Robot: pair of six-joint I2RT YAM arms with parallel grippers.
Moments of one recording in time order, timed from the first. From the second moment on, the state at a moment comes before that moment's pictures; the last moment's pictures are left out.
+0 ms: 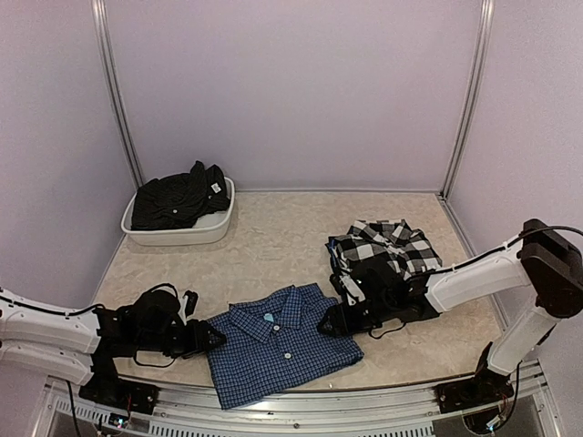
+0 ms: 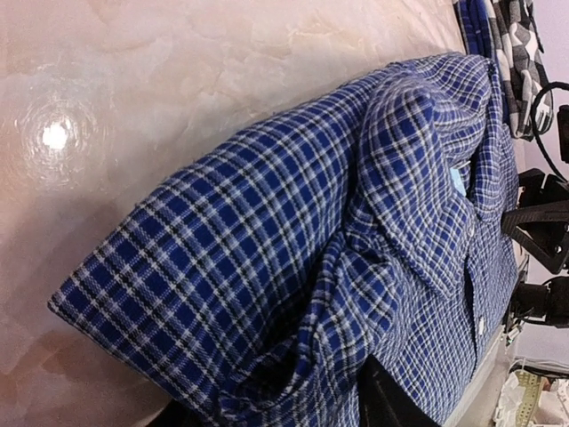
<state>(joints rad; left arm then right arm) -0.94 1.03 0.20 0.07 0.04 -1.06 0.95 1.60 0.68 0.06 -0.21 0.69</state>
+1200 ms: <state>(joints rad) -0.80 1.01 0.29 0.03 0.08 -0.79 0.94 1.71 0.72 0.21 -0.26 0.76</state>
